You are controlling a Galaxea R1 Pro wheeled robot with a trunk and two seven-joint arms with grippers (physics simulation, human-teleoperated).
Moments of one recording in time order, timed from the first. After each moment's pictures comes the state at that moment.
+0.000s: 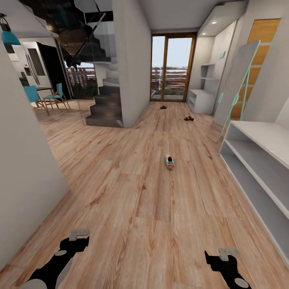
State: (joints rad) left arm -0.53 0.13 0.03 -0.37 0.00 -0.04 0.05; right arm -0.36 -0.15 -0.05 -0.45 -0.01 -0.20 0.00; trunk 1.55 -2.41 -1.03
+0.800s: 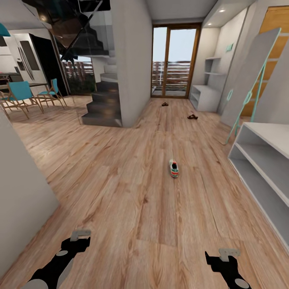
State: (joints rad) left arm -0.53 0.12 0.03 -0.36 0.00 -0.03 0.05; right arm -0.36 -0.15 -0.05 -0.44 -0.01 -0.20 0.00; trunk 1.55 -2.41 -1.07
